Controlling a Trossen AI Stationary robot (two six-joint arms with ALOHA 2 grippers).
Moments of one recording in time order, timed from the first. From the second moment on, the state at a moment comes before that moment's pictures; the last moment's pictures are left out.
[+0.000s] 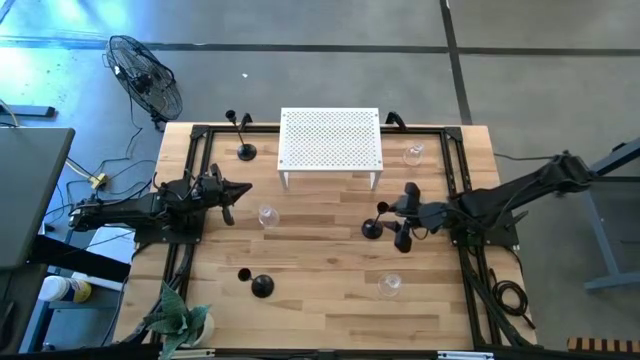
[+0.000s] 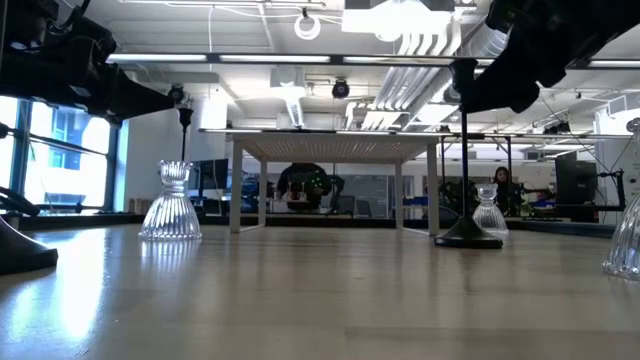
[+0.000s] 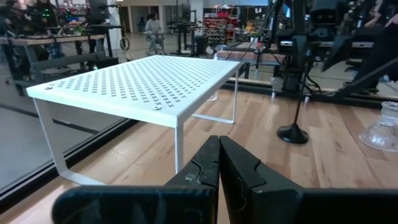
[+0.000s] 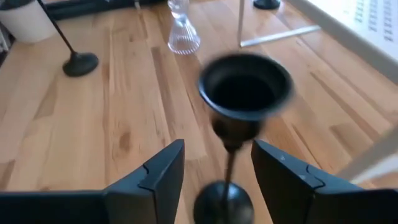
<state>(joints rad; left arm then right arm) 0.07 0.04 0.05 -0.01 -0.32 -0.02 0.28 0.95 0.52 -0.15 0.43 0.38</state>
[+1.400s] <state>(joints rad) 0.07 0.04 0.05 -0.01 -0.32 -0.03 0.19 1.01 0.63 0.27 0.48 0.22</state>
